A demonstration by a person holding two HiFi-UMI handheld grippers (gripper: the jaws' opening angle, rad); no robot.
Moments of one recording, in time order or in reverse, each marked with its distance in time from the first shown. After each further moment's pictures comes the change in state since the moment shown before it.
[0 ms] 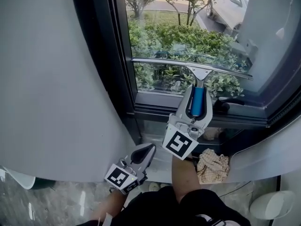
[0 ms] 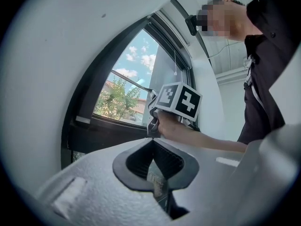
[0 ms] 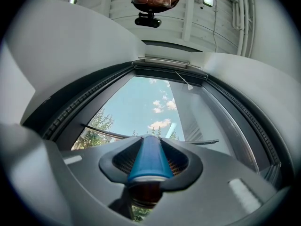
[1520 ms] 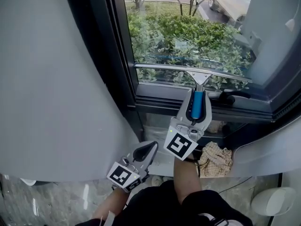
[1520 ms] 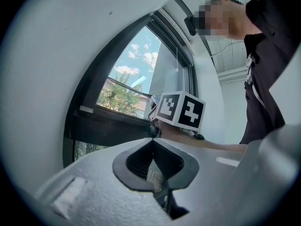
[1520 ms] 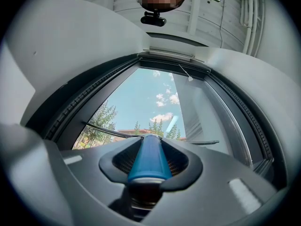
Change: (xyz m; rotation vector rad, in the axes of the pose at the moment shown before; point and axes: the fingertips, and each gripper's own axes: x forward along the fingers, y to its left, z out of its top) left arm -0.006 -0.001 -0.022 -0.018 0.036 0.017; right arm -0.035 0.005 -0.044 -0.043 0.100 0.028
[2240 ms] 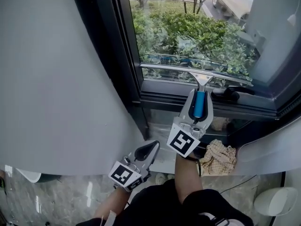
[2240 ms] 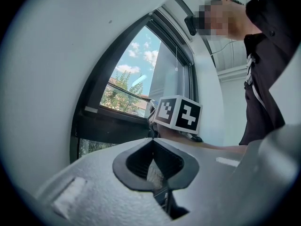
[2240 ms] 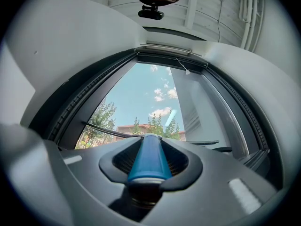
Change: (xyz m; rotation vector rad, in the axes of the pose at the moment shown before) left arm -0.015 -0.003 -0.002 0.006 0.019 0.015; right arm -0.012 0.003 -0.021 0.019 0.080 -0.007
